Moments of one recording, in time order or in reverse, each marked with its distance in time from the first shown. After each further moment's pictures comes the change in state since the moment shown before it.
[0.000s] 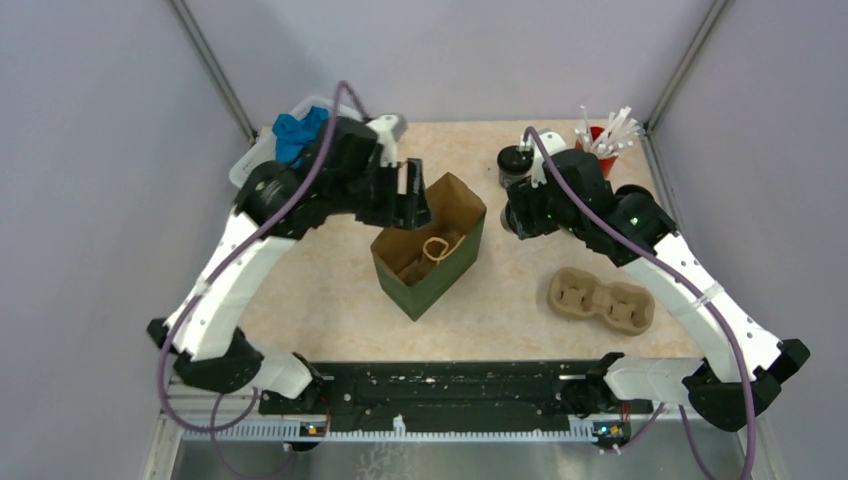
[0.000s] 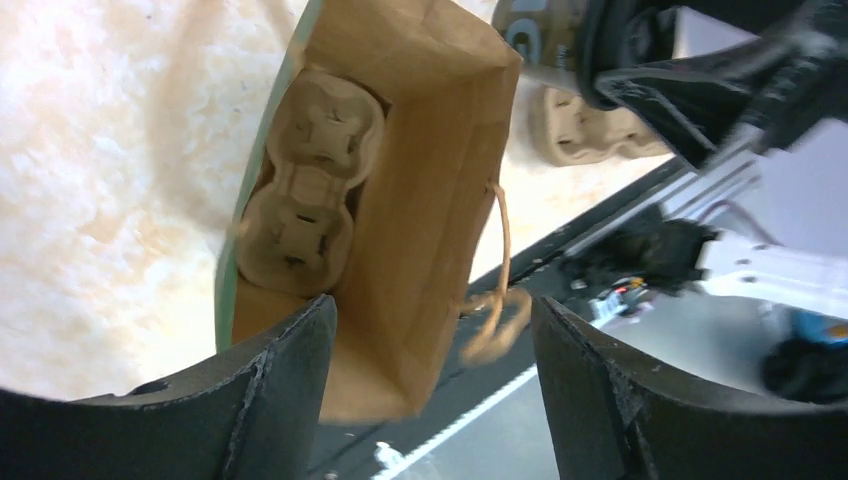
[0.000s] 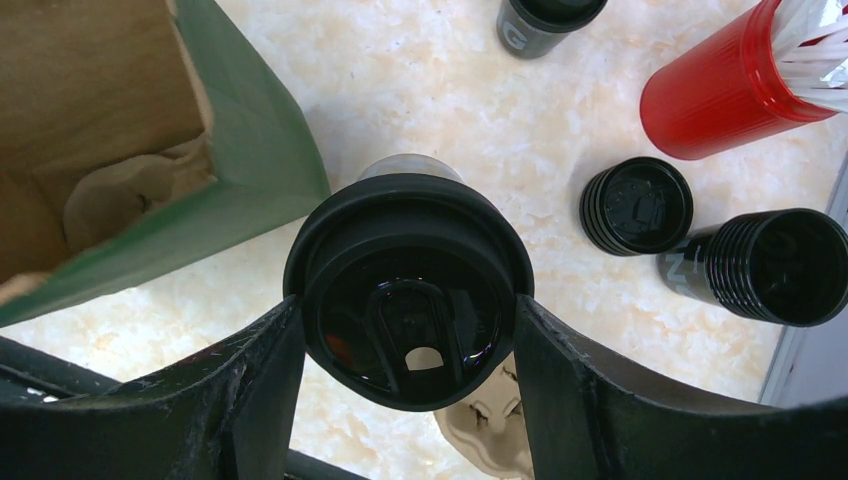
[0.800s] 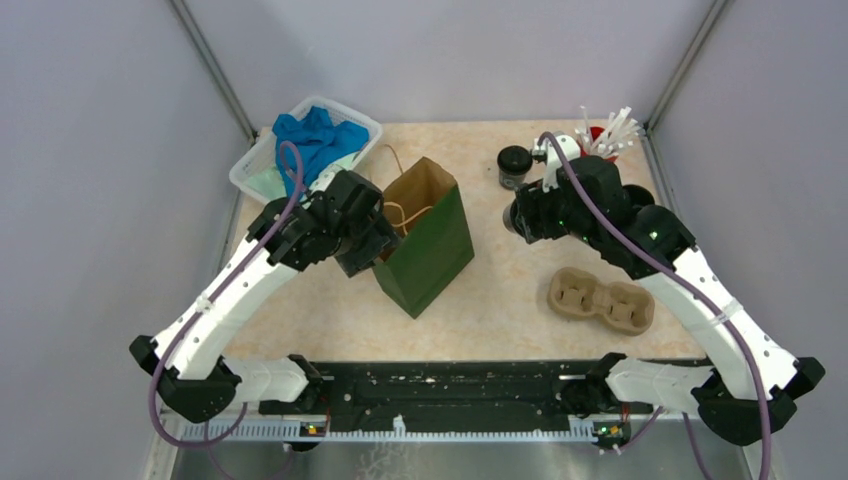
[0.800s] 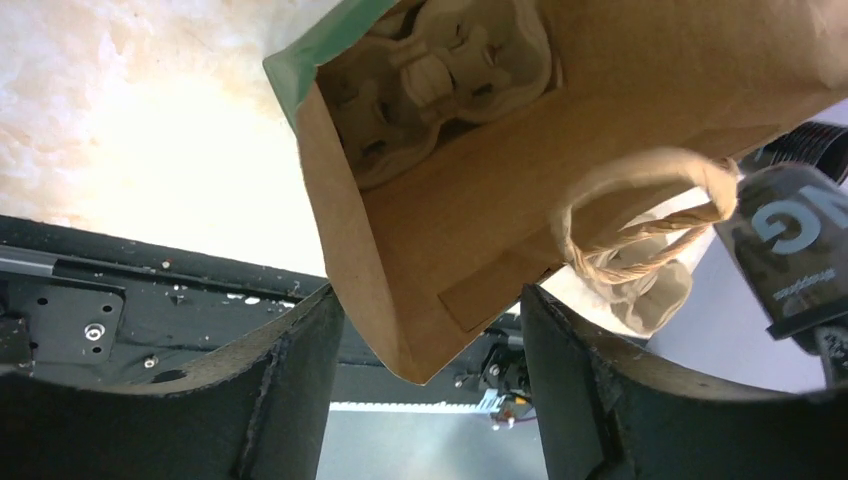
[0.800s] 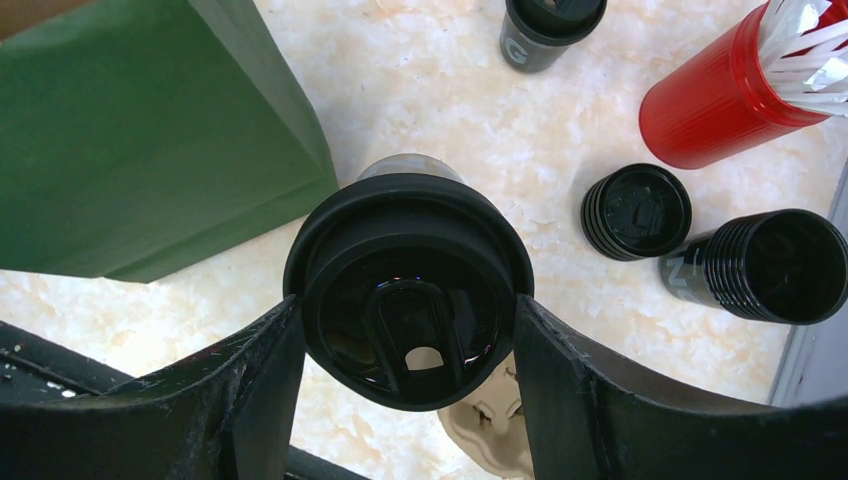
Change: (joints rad) left arm 0.000 -0.259 -0.468 -0.035 -0.282 -0.829; right arm 0.000 -0.073 -0.030 0.013 -0.018 -0.003
